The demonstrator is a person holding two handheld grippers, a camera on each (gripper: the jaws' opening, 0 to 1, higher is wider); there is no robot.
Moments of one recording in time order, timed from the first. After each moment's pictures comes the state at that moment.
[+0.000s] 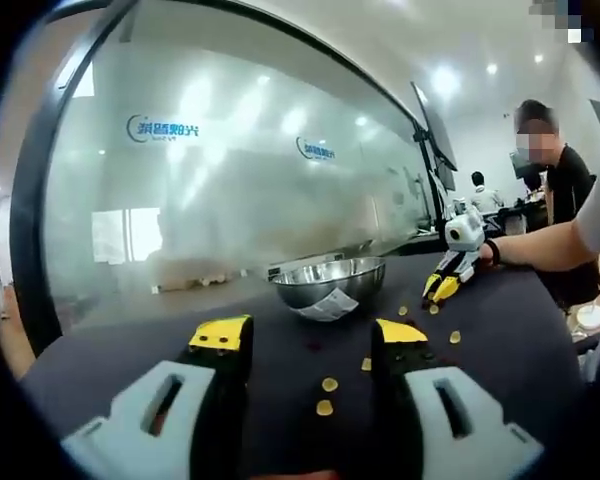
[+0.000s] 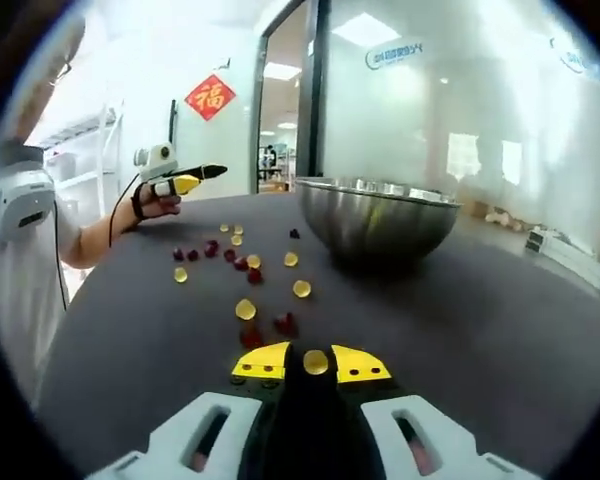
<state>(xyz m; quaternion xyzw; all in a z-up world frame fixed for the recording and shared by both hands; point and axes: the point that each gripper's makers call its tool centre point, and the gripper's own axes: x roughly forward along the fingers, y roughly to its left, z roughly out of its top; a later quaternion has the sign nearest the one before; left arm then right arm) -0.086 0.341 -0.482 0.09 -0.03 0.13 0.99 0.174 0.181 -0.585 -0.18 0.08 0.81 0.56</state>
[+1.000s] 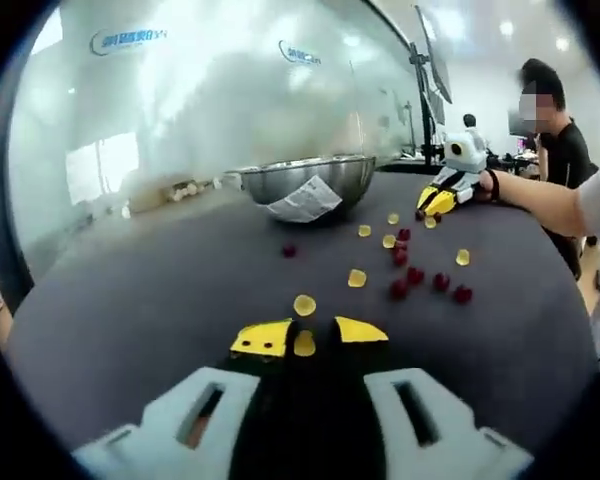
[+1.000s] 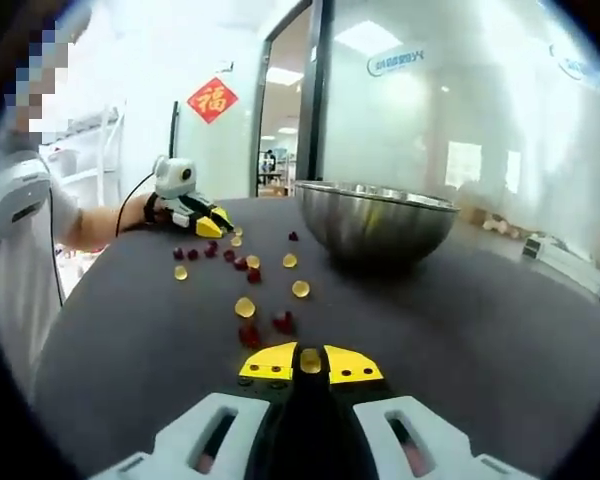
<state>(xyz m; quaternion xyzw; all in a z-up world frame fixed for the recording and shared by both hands) -0.053 0.346 -0.578 0.04 0.17 0.11 0.98 0.176 0.180 -0.584 -0.18 0.06 0.81 0.56</state>
